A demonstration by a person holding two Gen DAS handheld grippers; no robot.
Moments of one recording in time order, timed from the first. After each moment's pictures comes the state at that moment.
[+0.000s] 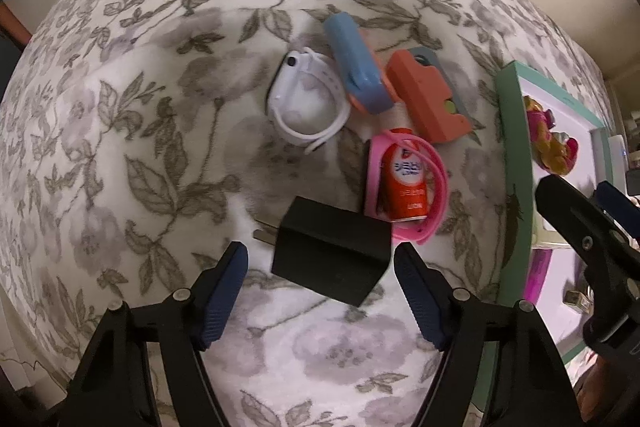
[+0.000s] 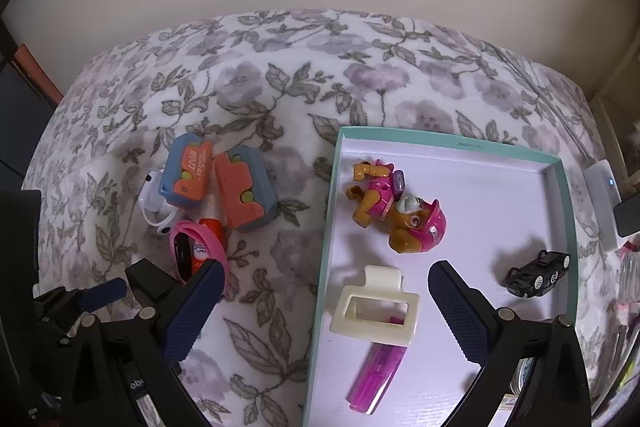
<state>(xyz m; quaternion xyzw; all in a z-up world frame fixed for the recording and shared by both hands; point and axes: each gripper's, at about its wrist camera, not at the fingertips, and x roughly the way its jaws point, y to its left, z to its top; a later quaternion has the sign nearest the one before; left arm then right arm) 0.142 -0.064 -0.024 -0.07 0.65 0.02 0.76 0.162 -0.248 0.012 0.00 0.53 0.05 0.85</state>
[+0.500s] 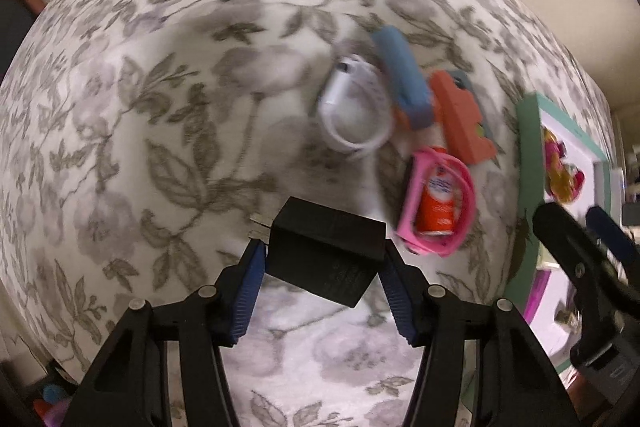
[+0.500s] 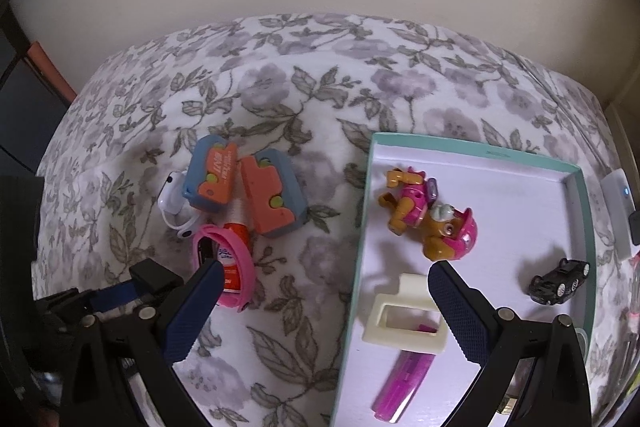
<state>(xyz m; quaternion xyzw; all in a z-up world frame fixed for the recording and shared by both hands) 0.141 -0.040 -0.024 -0.12 0.65 0.05 0.75 0.162 -0.229 0.009 -0.01 0.51 0.08 0.85</state>
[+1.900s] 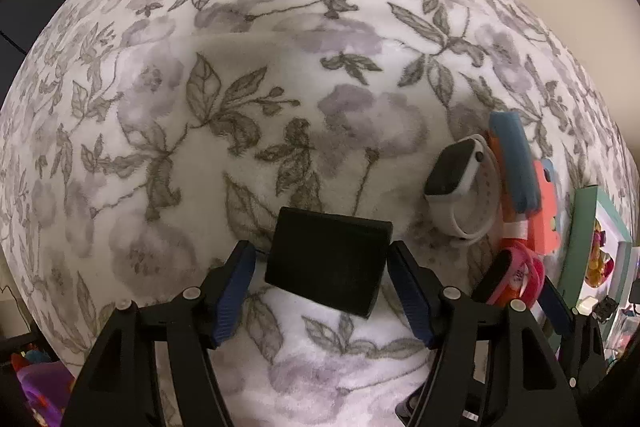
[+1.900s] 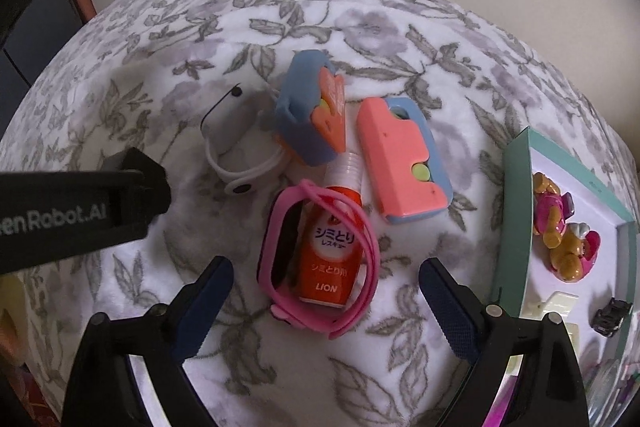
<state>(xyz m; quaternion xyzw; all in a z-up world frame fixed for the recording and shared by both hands) 0.166 0.035 -0.046 -0.16 0.63 0.14 0.75 0.161 -0.143 -0.059 -0.12 0.52 0.11 0.84</state>
